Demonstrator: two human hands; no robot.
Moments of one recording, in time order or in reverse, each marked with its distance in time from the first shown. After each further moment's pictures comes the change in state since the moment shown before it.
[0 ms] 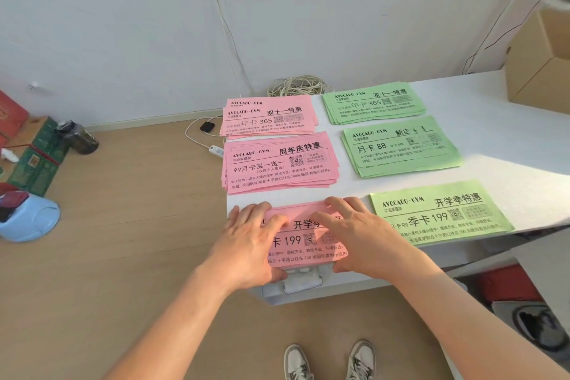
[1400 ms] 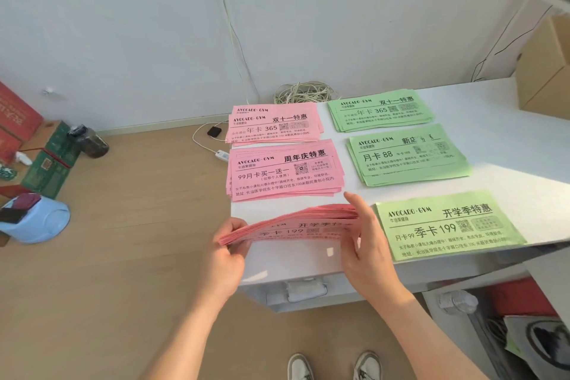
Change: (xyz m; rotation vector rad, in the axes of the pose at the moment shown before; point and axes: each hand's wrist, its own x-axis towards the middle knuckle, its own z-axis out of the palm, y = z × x) left_hand -0.012 -0.018 0.029 -1.079 0.500 -0.466; right_hand 0.005 -0.011 0.047 0.793 0.780 0.086
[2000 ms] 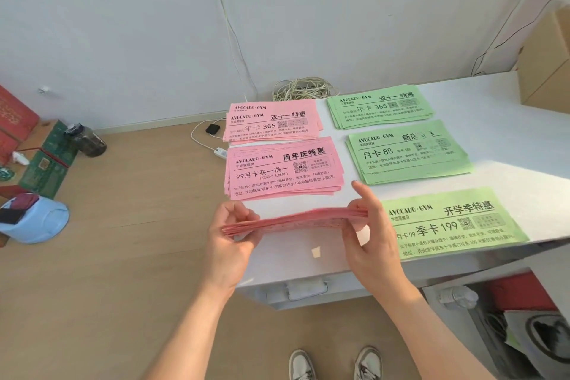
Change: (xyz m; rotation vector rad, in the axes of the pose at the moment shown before) left_hand 0.011 0.016 0.012 -0.438 -0.008 0.056; right_hand 0.009 -0.002 -0.004 0.022 0.108 -0.048
